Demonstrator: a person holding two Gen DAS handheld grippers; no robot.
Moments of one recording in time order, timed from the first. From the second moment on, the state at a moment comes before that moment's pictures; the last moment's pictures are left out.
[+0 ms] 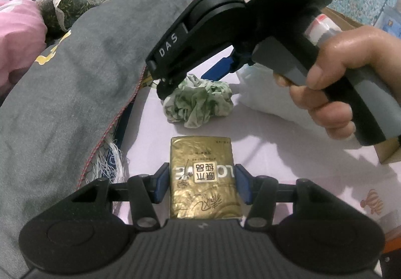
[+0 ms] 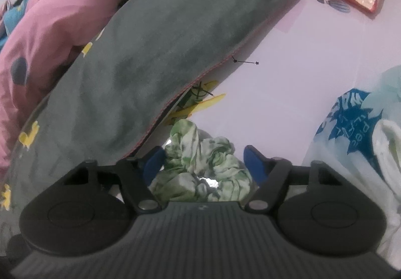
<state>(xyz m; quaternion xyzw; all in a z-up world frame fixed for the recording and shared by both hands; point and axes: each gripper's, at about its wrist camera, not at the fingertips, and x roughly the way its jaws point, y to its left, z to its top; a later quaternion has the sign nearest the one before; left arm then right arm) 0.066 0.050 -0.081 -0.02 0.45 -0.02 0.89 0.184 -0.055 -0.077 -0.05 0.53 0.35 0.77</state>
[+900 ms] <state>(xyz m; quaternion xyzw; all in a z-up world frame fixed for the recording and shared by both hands) 0.050 0.040 -0.032 -0.03 0.41 -0.04 0.91 0.170 -0.154 -0.011 0.11 0.47 0.35 0.80</state>
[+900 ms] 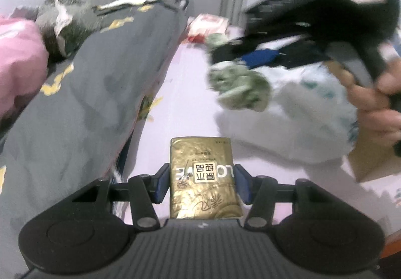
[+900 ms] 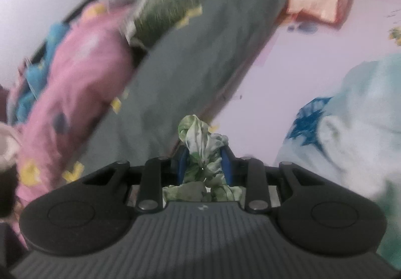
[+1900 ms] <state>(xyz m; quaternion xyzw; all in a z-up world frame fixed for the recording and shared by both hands) 0.128 -0.195 0.039 0.00 0.40 -0.29 0.87 0.090 -0.533 -0.021 0.04 0.48 0.09 0.87</state>
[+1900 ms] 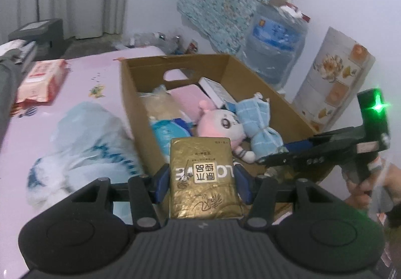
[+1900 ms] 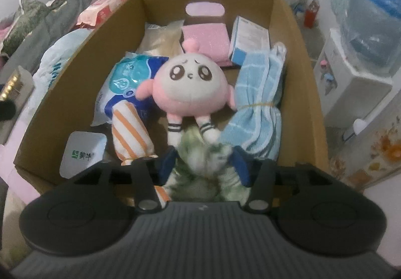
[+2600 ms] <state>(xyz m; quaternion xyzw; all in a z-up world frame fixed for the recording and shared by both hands) 0.190 -0.356 -0.008 0.03 0.50 -0.33 0.80 -0.091 -0.598 0.026 0.29 0.21 -0.03 0.93</state>
